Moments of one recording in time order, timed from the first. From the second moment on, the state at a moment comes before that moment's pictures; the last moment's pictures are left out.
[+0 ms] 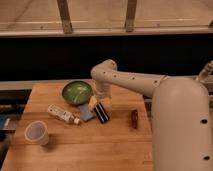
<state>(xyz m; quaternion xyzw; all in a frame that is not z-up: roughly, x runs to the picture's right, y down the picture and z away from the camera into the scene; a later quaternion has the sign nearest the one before) -0.032 0.085 0.852 -0.33 0.10 0.43 0.83</state>
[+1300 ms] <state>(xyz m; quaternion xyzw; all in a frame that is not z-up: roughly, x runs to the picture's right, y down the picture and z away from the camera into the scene) -0.025 0.107 0.920 -0.35 0.14 0.43 0.82</state>
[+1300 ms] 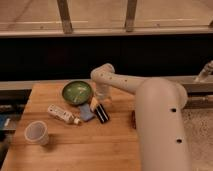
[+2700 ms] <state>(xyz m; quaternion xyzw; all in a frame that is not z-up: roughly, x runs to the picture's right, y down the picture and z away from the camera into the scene) -0.025 0.065 0.898 -0.31 0.17 0.42 0.84</state>
